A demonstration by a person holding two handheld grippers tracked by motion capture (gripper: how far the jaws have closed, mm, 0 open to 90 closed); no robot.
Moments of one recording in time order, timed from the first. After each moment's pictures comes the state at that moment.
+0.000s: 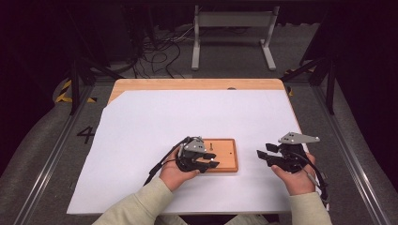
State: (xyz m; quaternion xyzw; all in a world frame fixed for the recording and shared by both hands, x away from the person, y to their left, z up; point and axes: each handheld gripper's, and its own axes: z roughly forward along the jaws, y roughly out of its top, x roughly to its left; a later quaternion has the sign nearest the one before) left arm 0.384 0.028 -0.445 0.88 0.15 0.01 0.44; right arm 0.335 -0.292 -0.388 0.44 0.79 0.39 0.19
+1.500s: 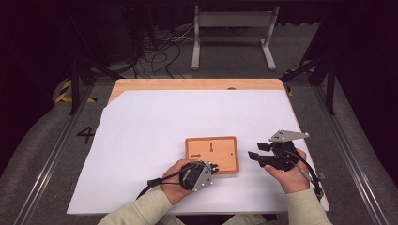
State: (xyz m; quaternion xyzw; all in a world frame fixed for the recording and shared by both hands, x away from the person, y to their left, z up) left arm 0.328 0.018 -0.455 0.89 -0.04 0.27 0.38; right arm 0.345 -0.271 -0.386 0.40 0.81 0.39 0.16
